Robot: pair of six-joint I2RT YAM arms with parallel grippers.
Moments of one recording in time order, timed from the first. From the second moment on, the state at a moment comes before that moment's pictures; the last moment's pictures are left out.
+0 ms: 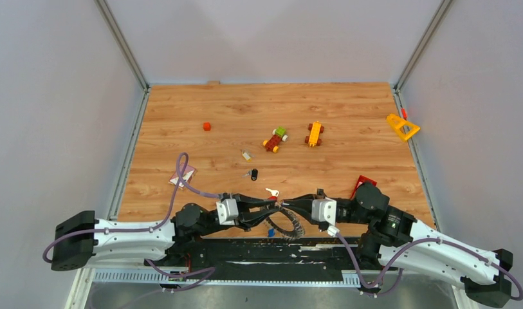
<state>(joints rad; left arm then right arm) -1.31 0.83 0.22 0.94 0.02 0.08 1.13 0.53 0.57 -0.05 -0.35 -0.56</state>
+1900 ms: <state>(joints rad) -1.31 0.96 0.20 1.11 0.02 0.04 1.13 0.54 0.57 -0.02 -0.33 -0.51</state>
